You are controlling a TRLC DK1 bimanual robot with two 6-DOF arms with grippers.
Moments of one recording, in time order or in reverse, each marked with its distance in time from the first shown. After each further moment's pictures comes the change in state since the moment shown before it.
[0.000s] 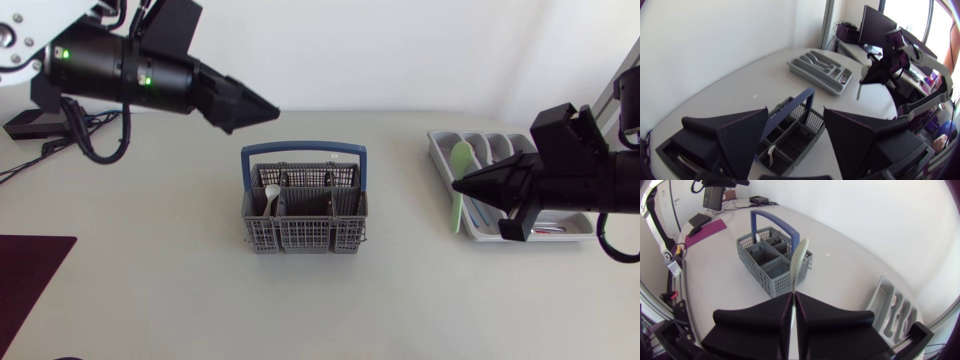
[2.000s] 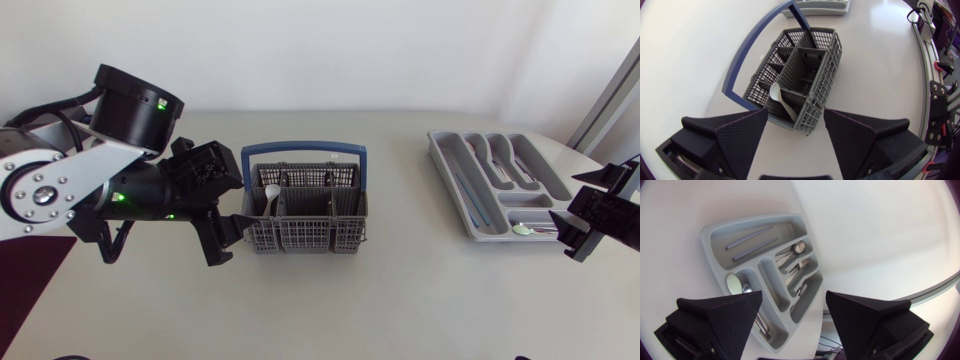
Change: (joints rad) left arm -0.165 -0.130 -0.411 0.095 -0.427 0.457; right arm -0.615 0.364 -0.262 0.854 0.134 -0.892
